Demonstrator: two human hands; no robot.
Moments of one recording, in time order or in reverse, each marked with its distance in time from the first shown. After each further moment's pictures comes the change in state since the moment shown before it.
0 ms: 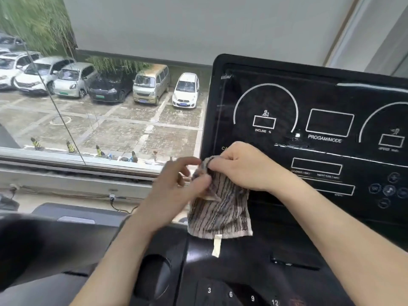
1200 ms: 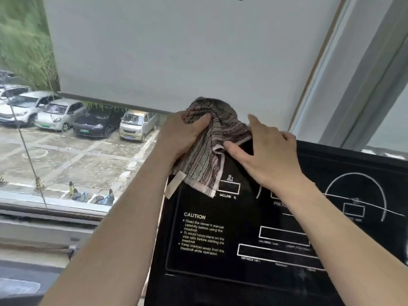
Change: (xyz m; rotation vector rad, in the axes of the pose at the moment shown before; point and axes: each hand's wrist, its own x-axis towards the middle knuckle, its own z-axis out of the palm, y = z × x) left_hand 0.200 0.121 0.012 -0.036 0.239 0.199; right_hand 0.047 0.051 -0.126 -0.633 0.654 0.058
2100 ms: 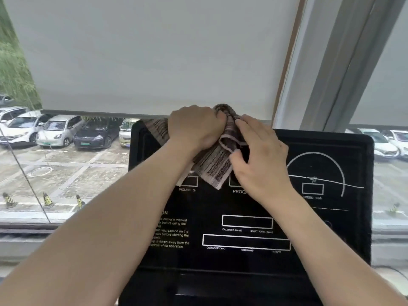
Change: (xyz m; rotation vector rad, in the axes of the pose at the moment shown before) left_hand -0.015 0.076 0.100 1.046 0.015 0.361; right_hand -0.051 0.060 -0.006 0.332 0.260 0.037
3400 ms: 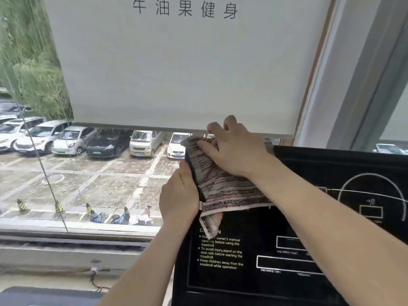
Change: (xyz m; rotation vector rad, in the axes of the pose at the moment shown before) left_hand -0.098 -0.110 0.052 -0.818 0.156 -0.569; right_hand 0.087 -0.097 0.072 -0.314 -0.409 -0.178
